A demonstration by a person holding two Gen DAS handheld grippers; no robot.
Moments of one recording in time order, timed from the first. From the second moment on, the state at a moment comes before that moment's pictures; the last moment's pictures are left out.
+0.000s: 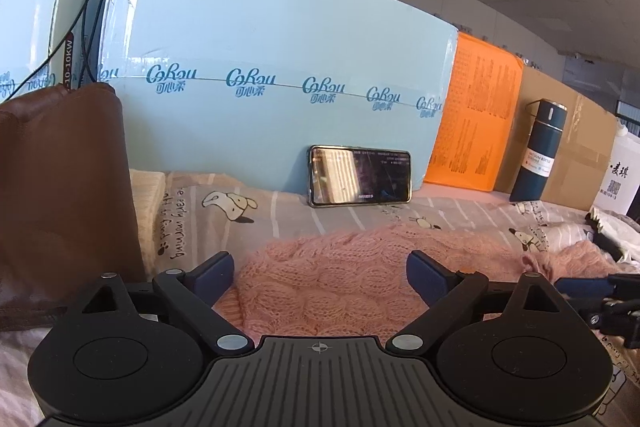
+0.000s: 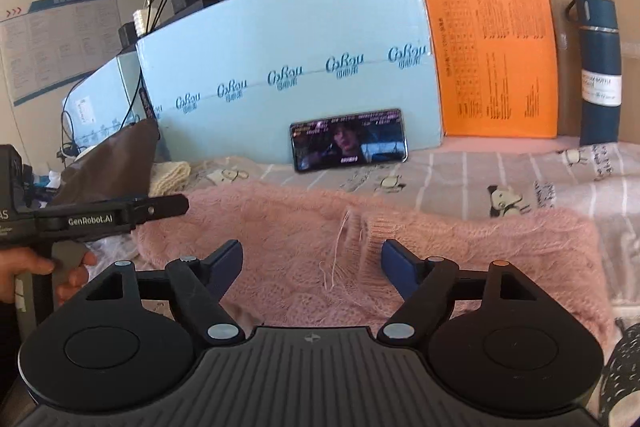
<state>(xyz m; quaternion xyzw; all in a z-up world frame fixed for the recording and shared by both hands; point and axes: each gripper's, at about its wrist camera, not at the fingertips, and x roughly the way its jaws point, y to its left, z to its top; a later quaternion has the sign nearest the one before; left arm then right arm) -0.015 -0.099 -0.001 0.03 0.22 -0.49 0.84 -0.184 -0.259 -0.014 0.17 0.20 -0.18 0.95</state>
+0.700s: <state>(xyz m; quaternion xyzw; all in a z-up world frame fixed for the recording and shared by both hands) 0.003 -0.106 -0.024 0.04 0.28 -0.46 0.84 -0.294 -0.331 -0.040 0.39 0.09 -0.40 0.82</state>
